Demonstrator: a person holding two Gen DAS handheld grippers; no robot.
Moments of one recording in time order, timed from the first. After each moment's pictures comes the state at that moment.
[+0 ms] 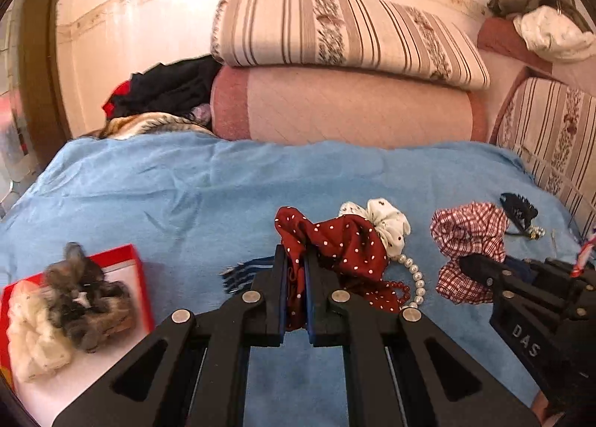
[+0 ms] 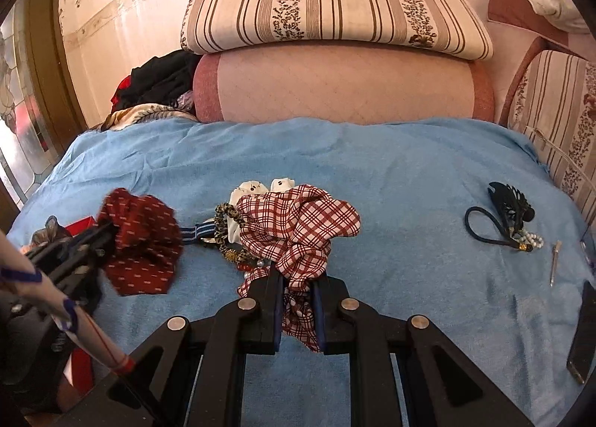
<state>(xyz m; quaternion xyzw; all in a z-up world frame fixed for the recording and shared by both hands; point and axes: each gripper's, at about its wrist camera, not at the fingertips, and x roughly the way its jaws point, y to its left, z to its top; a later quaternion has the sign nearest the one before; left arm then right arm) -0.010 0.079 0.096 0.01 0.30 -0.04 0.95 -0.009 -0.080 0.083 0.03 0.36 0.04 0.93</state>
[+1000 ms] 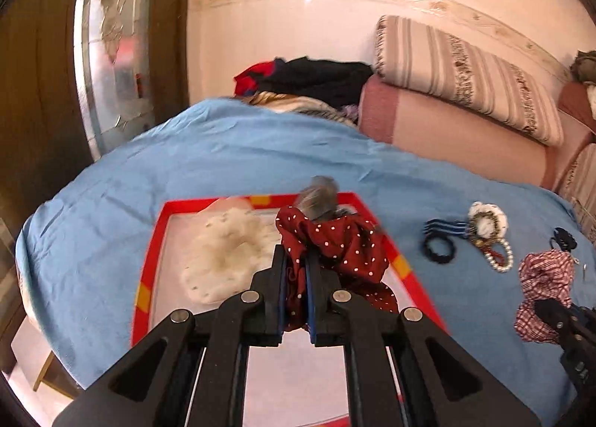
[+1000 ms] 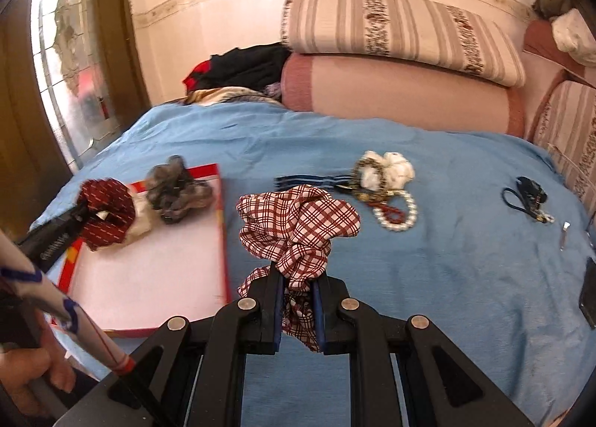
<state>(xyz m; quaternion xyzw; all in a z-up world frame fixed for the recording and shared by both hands) -0.144 0.265 0.108 -0.07 0.29 0.13 0.94 -0.133 0.037 0.101 0.00 0.34 0.12 0.93</state>
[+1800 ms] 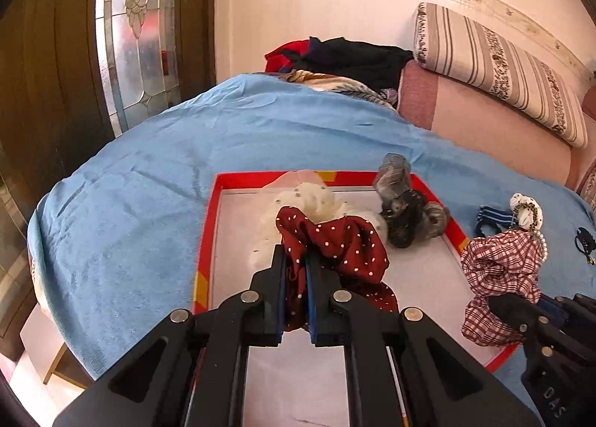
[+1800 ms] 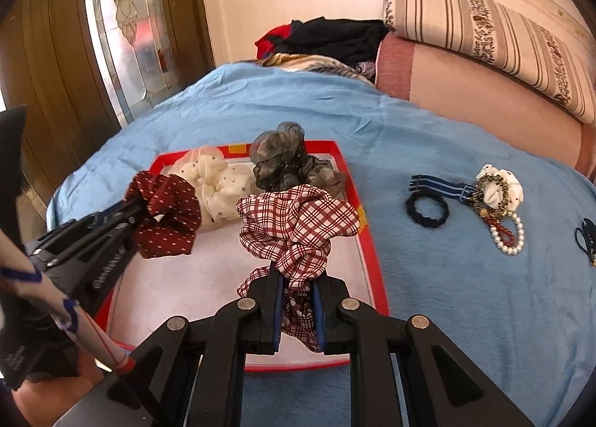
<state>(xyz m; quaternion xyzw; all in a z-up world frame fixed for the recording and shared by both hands) -0.152 0.325 0.087 -0.08 0.33 0.16 0.93 -0.120 0.157 0.083 -0.06 0.38 0.22 0.90</state>
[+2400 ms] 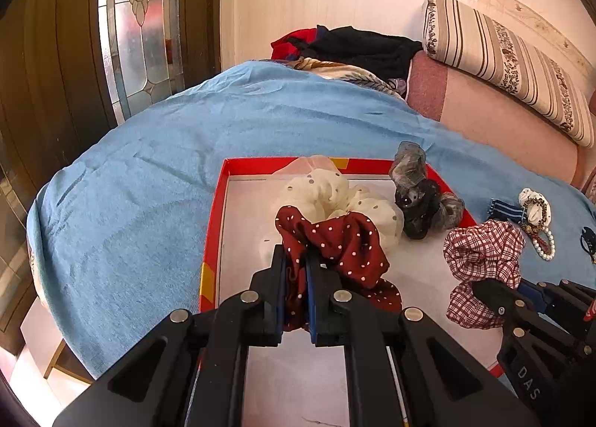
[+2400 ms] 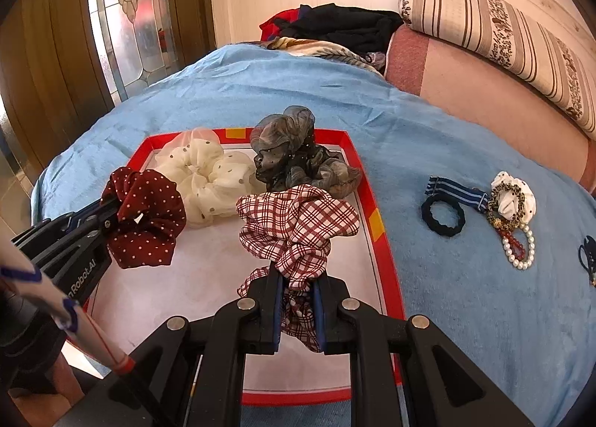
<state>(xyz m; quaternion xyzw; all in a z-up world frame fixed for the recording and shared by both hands) -0.148 0.332 0.077 -0.09 0.34 0.17 0.92 -0.100 0.181 0.066 -0.10 0.39 0.21 0.89</state>
